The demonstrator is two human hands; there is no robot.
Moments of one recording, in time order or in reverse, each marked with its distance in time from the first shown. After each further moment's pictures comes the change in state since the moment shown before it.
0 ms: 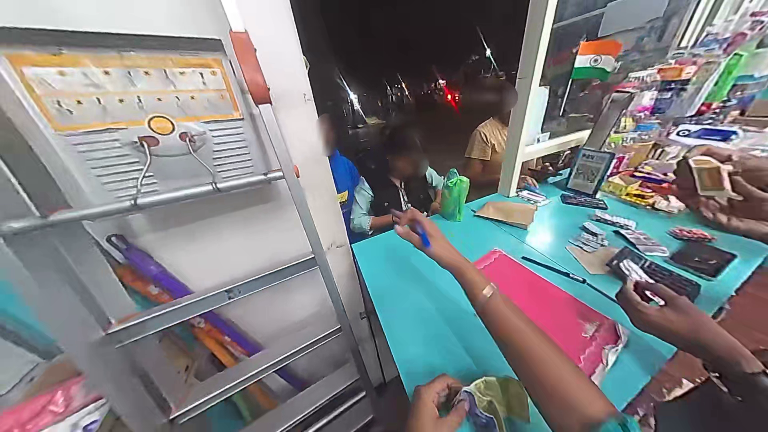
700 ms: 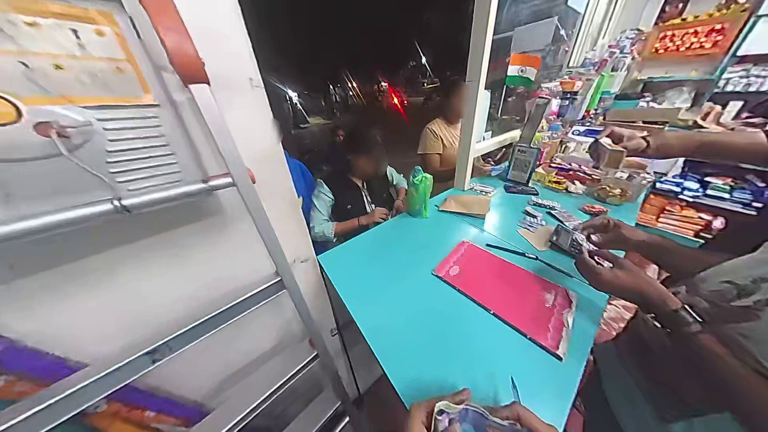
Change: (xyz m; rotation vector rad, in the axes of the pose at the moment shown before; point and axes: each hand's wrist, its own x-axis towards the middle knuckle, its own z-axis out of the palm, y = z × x) left_hand -0.010 -0.009 -0.038 -0.291 -0.270 0.051; right_hand -0.329 -0.013 0.066 -0.121 0.437 0.387
